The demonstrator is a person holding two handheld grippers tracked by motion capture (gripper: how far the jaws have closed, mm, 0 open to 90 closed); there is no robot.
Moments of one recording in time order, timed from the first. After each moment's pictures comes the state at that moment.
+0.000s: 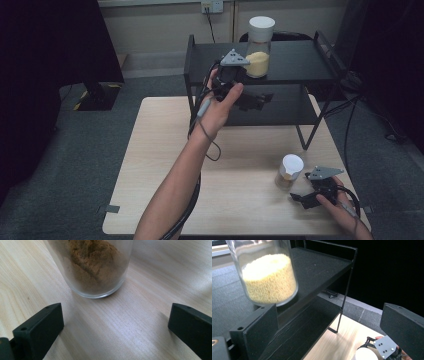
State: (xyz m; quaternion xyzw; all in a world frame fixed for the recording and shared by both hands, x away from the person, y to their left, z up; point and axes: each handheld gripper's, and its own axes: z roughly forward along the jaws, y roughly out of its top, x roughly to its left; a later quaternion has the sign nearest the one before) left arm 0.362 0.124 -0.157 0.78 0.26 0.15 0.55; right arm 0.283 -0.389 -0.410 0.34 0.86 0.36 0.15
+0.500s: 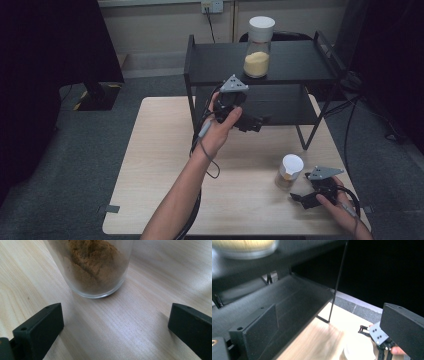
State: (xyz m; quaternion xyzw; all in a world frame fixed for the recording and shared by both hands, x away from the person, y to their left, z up) left arm 0.366 0.127 -0.215 0.79 0.26 0.11 0.55; right arm 0.283 -0.389 -0.410 0.34 0.86 0.36 0.15
